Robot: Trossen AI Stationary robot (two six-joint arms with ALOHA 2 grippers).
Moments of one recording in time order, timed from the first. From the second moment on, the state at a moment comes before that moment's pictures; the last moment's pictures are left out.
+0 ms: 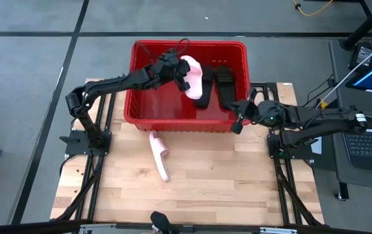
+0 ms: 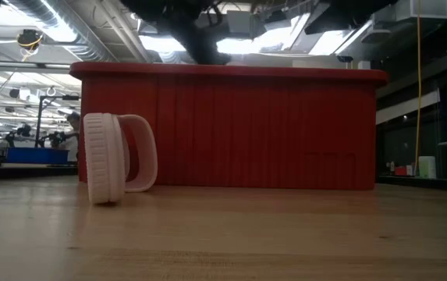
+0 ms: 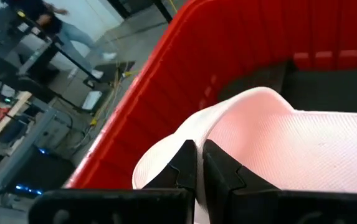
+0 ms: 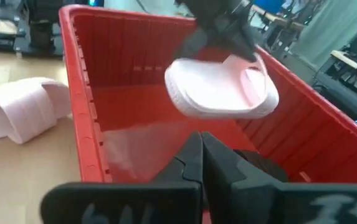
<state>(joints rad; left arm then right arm) 0.49 1.70 1.44 -0.13 -0.34 0.48 0.02 0.92 0.83 -0.23 0.54 -0.16</state>
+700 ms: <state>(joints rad) 0.64 1.64 1.12 0.27 -0.16 0.52 -0.10 0.89 0.79 -0.11 0.49 -0.19</state>
